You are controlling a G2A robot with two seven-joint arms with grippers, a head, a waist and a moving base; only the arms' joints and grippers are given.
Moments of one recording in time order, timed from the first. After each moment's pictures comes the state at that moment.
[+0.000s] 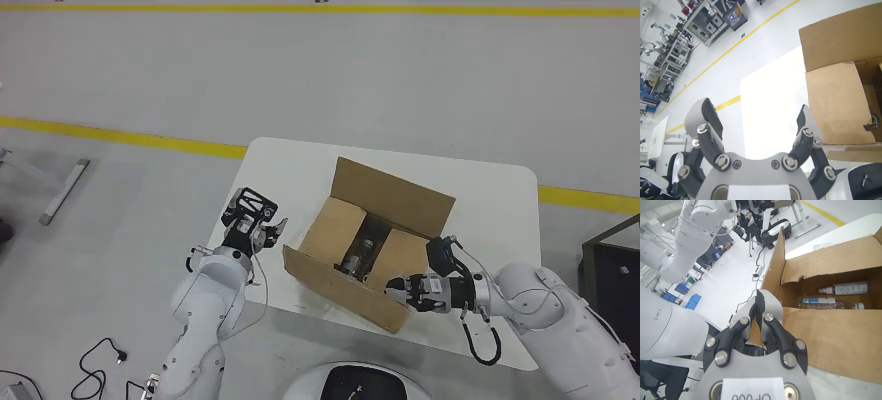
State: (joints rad) left arm 1.36 -1.53 -1.46 -1.92 1.94 -0.39 -0.49; right arm -1.20 -0.83 1.15 -1.59 -0.13 -0.94 0.80
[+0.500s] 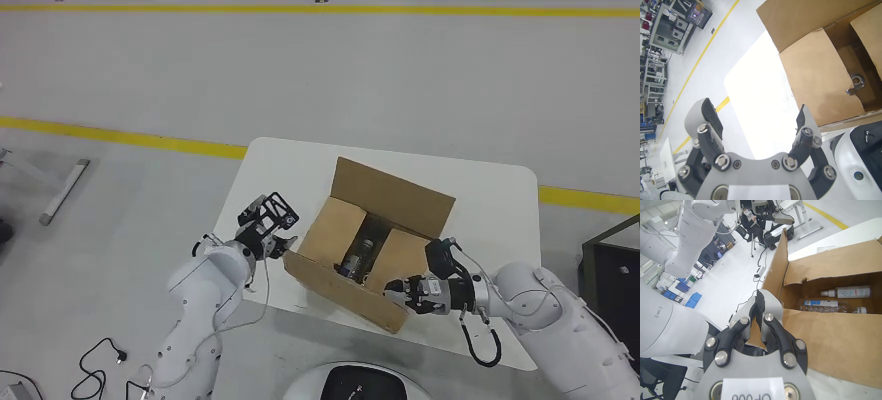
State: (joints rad) left arm 1.30 -1.50 -1.43 -1.91 1.89 -0.66 -0.65; right arm -1.19 -0.83 1.13 -1.59 -0.14 -0.97 0.78
